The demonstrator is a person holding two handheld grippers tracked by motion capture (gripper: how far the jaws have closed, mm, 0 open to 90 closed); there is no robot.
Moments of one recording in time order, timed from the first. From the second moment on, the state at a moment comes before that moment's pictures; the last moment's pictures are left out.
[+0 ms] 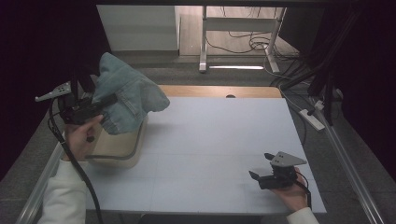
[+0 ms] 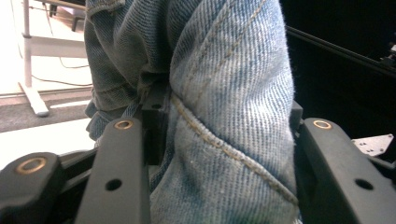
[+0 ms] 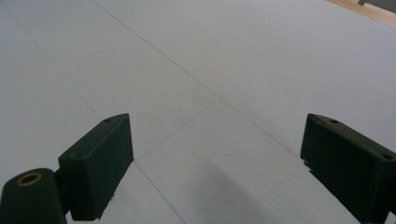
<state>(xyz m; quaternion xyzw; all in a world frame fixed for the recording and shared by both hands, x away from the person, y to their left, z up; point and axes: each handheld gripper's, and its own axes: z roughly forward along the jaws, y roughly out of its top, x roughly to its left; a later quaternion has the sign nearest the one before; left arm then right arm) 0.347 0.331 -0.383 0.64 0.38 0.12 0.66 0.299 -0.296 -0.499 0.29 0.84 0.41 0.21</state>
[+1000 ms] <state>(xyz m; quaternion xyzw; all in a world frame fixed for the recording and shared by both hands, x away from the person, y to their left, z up) 0.349 0.290 -0.376 0.66 0.34 0.09 0.67 0.299 -0.296 -0.498 0.29 0.84 0.41 0.21</state>
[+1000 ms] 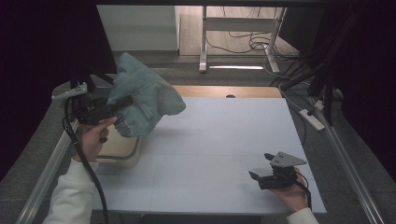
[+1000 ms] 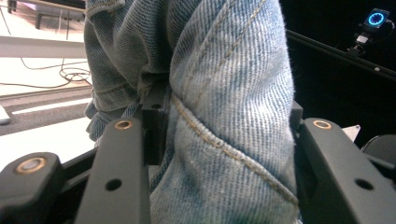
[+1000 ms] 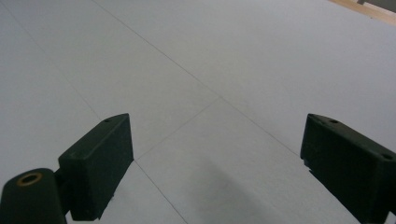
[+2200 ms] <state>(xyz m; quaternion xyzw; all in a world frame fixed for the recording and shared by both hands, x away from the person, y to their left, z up) 0.351 0.225 -0.382 0.69 0.32 0.04 0.65 0.298 -0.298 -0.497 0.30 0.83 0.42 0.21</state>
